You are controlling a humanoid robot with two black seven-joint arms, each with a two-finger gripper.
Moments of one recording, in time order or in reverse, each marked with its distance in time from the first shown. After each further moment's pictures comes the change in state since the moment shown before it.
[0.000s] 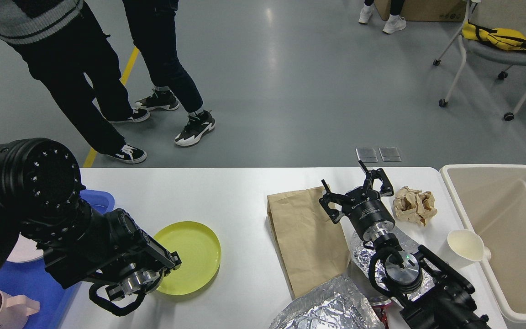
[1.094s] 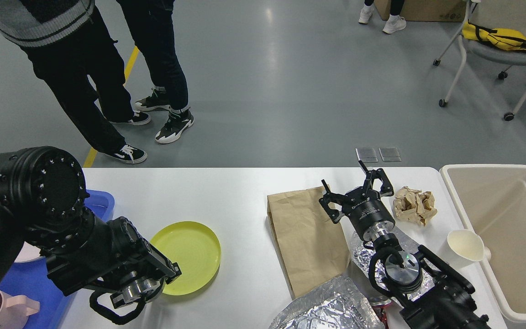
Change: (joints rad) left arm 0.037 -0.013 0.003 0.006 0.015 -0.006 -0.005; right arm 0.000 0.000 -0.001 0.000 0.000 0.000 0.000
